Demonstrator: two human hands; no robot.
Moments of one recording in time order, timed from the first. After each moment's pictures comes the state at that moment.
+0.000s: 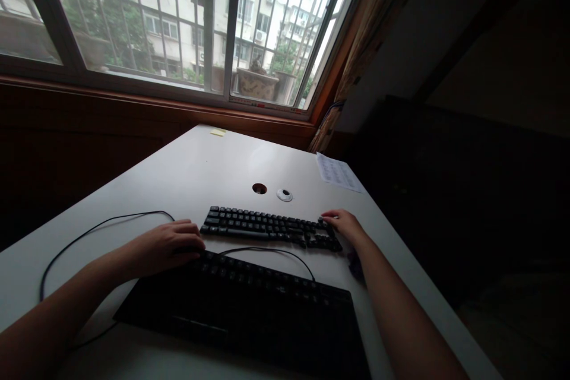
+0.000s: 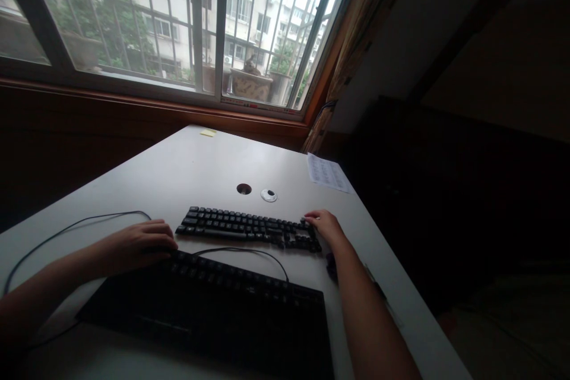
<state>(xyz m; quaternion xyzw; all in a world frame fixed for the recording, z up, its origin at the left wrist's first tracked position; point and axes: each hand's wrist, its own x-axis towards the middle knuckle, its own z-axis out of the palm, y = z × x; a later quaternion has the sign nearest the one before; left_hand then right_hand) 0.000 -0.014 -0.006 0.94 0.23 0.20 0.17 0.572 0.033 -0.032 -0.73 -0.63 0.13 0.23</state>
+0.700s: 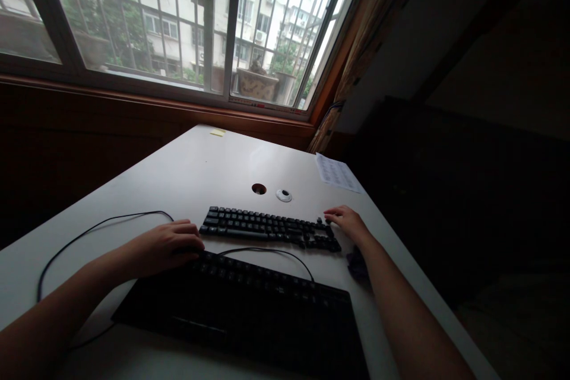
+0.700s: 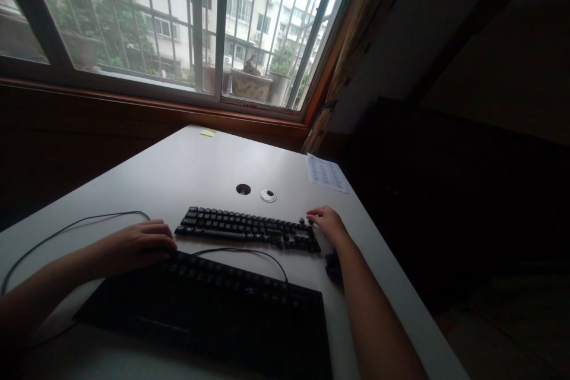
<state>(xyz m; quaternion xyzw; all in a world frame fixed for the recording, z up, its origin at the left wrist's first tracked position) 0.001 -0.015 -0.004 0.94 0.22 0.21 0.17 0.576 0.029 -0.015 -0.71 -0.66 0.09 0.23</state>
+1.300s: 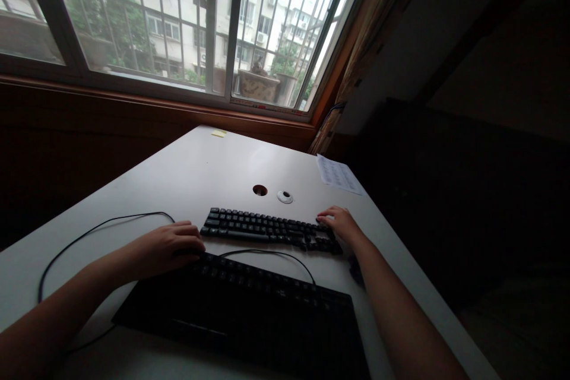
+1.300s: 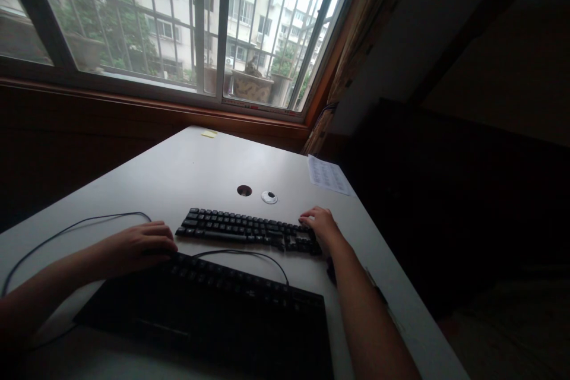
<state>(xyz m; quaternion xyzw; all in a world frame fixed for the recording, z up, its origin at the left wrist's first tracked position) 0.001 -0.016 -0.003 0.94 0.22 0.21 0.17 0.552 0.037 -0.018 -0.69 -0.69 0.07 0.20</state>
